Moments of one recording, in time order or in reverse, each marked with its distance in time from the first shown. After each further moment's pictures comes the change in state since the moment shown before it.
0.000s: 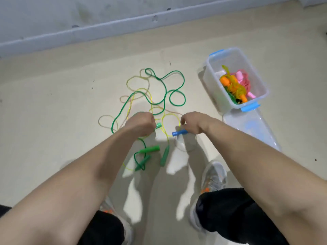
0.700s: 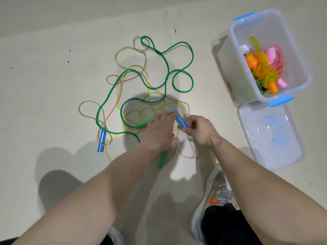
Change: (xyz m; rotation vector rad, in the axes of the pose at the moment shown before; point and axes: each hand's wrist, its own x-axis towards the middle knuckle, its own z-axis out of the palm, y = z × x) left_hand 0.069 0.015 0.128 0.025 0.061 0.202; right_hand 0.090 0.045 0.121 0.818 0.180 0.118
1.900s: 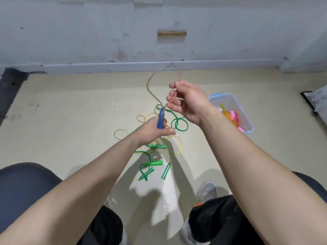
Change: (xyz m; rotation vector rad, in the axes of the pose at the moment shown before) left_hand -0.182 0.031 -0.209 -0.971 0.057 0.111; right_hand -0.243 -0.297 -0.106 0.908 -0.071 -0.356
